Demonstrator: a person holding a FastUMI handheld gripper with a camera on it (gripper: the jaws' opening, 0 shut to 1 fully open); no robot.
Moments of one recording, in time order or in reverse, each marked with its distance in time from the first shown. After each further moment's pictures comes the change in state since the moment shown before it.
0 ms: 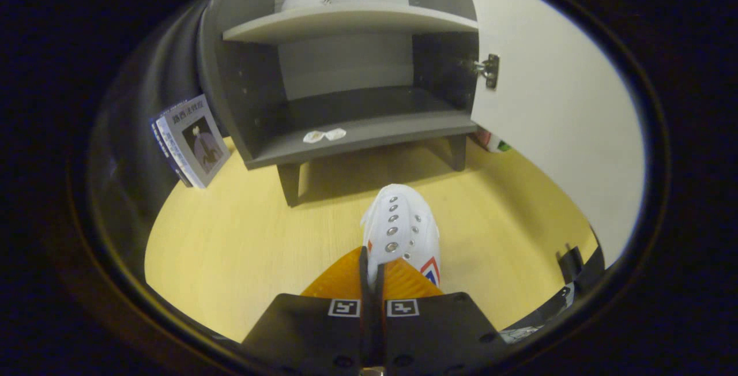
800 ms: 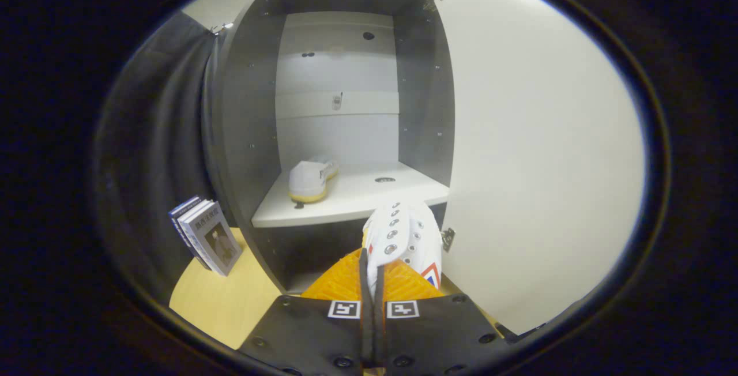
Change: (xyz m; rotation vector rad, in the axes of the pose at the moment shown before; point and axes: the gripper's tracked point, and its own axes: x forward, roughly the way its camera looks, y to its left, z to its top) arm -0.122 -0.001 0.227 0.013 -0.417 -0.013
